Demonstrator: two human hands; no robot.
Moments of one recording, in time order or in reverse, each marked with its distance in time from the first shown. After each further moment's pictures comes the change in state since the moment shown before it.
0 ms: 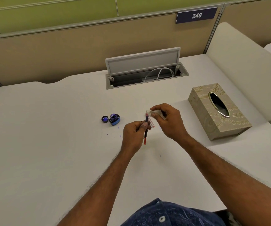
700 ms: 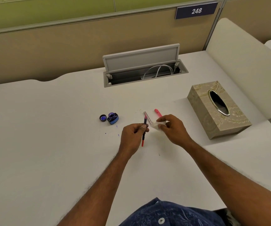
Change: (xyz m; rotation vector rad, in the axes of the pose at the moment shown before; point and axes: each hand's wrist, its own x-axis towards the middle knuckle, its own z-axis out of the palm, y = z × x) left_hand 0.003 -0.014 -0.001 0.011 -0.050 -0.088; right_hand -0.019 0.051 -0.002 -0.041 -0.159 0.311
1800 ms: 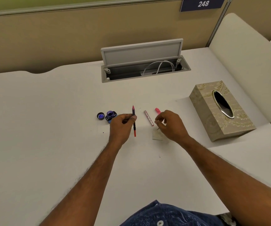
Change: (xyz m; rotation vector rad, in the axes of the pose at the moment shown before) left_hand 0.047 -0.007 -0.027 0.006 0.130 -0.045; right_hand 0.033 0.006 0.011 -0.386 0.031 -0.177
